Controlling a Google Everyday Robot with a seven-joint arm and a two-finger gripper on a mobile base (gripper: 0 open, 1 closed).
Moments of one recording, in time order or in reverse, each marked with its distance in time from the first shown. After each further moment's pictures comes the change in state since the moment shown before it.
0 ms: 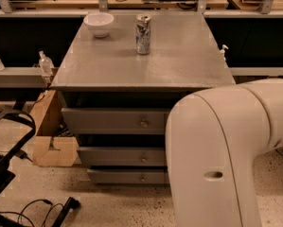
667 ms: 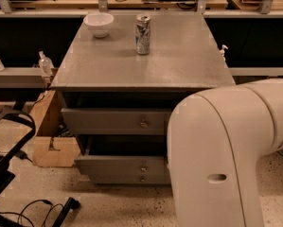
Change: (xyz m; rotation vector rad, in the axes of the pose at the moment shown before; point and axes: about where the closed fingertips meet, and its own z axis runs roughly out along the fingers) arm -0.001 -0.002 -0.005 0.000 0.000 0.000
